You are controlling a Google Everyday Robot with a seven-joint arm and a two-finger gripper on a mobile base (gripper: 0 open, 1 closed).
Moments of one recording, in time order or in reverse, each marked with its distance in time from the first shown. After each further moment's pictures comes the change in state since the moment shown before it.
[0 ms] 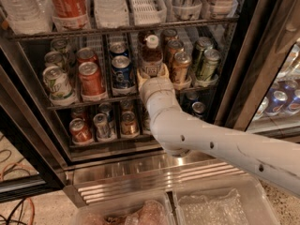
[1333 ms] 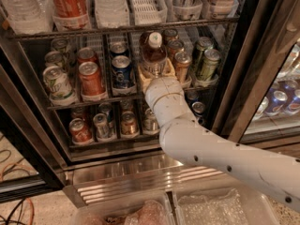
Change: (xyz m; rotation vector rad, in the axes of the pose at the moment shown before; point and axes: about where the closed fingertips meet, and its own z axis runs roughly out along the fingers) arm -0.041 -0.004 -0.040 -0.035 -0.113 -0.071
